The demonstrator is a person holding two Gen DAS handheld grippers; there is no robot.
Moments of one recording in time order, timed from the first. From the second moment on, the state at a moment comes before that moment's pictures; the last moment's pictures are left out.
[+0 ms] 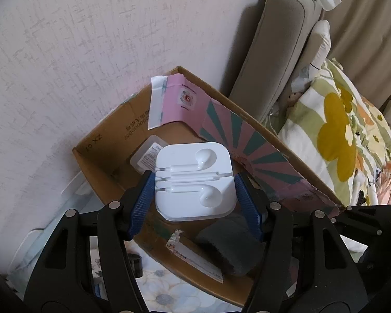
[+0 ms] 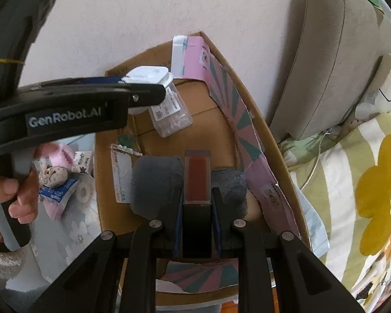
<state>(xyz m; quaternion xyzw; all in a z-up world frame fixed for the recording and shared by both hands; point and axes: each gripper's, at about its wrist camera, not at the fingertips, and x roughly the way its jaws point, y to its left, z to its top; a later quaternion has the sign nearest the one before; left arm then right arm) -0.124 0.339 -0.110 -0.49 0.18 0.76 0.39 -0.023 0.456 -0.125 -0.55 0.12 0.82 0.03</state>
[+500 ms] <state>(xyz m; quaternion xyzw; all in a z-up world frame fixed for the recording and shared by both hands) -0.131 0.311 -0.093 -0.49 0.13 0.78 0.37 -0.012 0.450 -0.102 -0.53 0.10 0.84 0.05</state>
